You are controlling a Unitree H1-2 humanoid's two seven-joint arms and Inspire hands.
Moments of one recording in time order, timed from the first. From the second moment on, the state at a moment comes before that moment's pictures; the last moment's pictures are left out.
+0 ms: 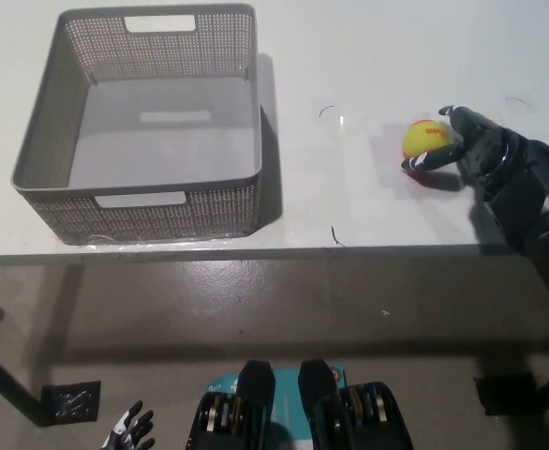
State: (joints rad) left_arm 0.21 0.14 0.00 0.27 -0.11 -0.41 -0.18; right_arm -1.18 -0.22 0.35 1.36 -0.49 0.18 0.11
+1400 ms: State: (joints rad) left_arm 0.19 0.14 0.00 0.30 -0.11 -0.41 -0.18; right_arm -1.10 -0.15 0.11 1.36 -0.31 -0.21 -0.24
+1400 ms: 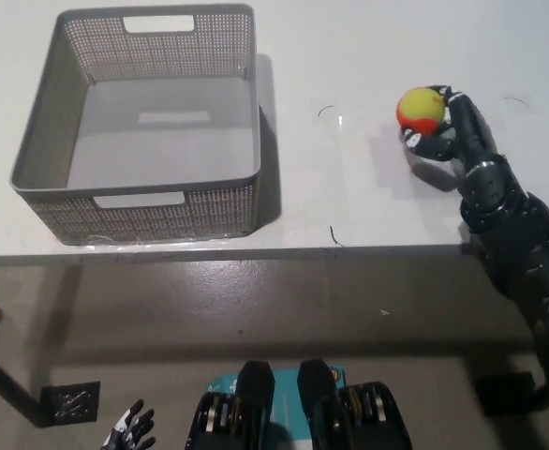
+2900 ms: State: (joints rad) left_arm 0.17 0.14 -0.01 0.31 -0.11 -0.41 -0.20; right_arm -1.34 0.17 0.28 1.35 -0.30 -0.23 -0.17
